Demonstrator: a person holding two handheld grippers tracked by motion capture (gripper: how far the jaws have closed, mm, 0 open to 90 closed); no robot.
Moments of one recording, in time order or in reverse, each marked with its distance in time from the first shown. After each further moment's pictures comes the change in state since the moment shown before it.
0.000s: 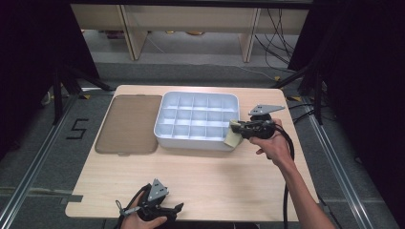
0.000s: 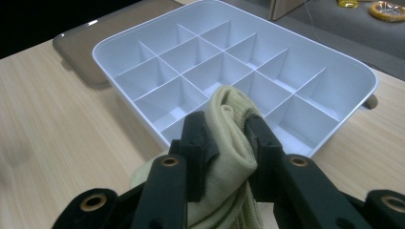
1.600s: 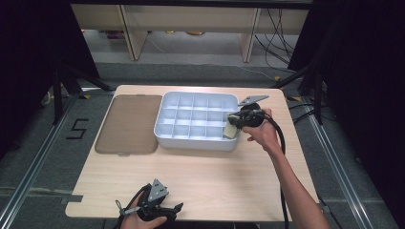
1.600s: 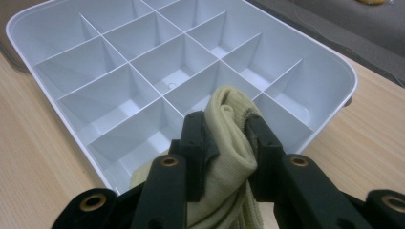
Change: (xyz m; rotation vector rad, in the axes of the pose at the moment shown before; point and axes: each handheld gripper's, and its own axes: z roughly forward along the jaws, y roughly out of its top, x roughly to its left) left arm -0.001 0.000 0.000 -0.004 0.011 -0.005; right arm -0.025 0.016 0.045 0.131 -0.095 -0.034
